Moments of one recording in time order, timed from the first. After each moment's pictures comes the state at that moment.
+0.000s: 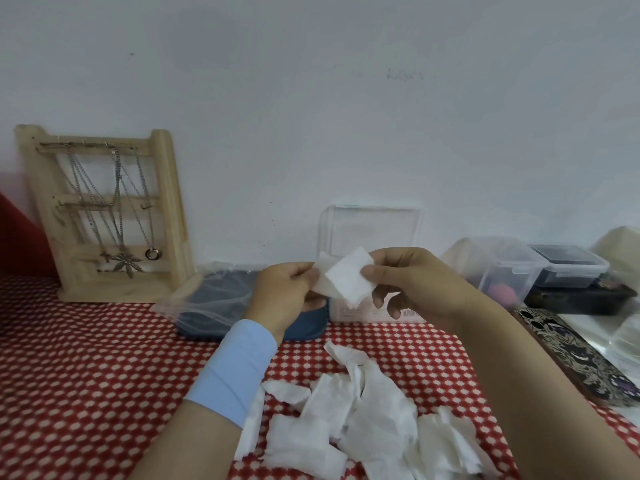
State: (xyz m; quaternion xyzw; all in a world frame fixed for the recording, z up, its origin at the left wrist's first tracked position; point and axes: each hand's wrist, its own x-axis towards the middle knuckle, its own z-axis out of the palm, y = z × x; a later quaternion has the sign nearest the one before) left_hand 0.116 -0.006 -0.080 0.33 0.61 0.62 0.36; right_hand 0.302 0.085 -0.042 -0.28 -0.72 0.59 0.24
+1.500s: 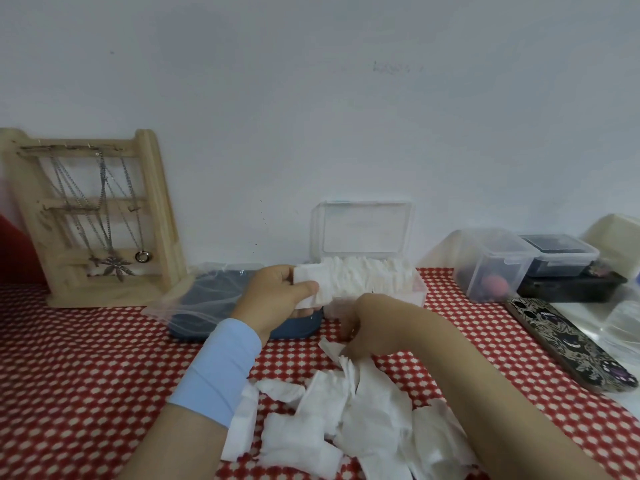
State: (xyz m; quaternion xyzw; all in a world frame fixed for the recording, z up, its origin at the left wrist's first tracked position) left_hand 0.109 -0.008 -0.083 0.37 0.65 0.56 0.36; right_hand 0.271 0.072 -0.083 -0.38 -0.90 0.20 -0.08
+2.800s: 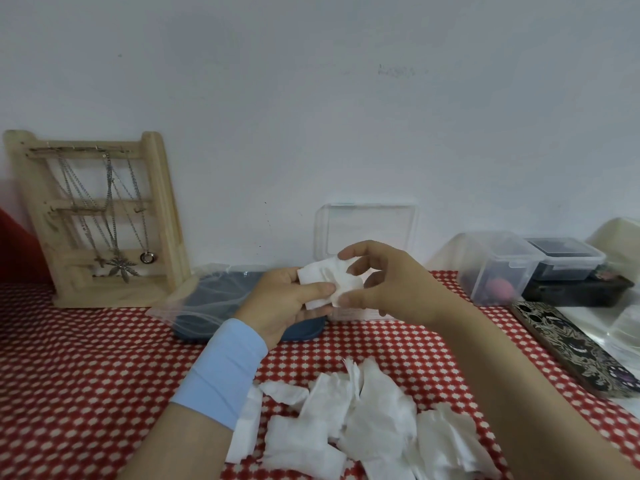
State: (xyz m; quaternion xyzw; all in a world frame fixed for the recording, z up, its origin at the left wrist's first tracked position) left_hand 0.118 -0.012 -0.075 0.33 0.56 0.60 0.46; right_hand 0.288 0.082 -0.055 -0.32 -0.83 0.40 0.23
